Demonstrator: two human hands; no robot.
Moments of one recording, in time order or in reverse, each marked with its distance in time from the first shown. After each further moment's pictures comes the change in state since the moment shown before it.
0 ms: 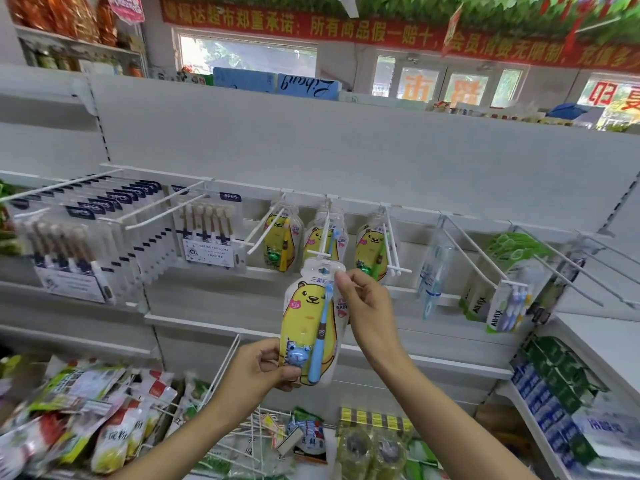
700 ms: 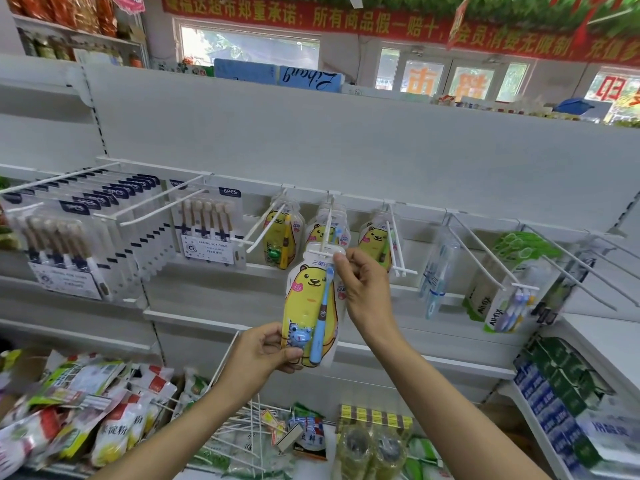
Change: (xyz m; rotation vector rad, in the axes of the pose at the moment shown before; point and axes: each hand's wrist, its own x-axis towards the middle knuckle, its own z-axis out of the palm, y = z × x) left_hand 0.035 -0.014 -0.005 -0.044 0.011 0.033; right_hand 0.040 0.010 0.006 0.001 0.044 -0.059
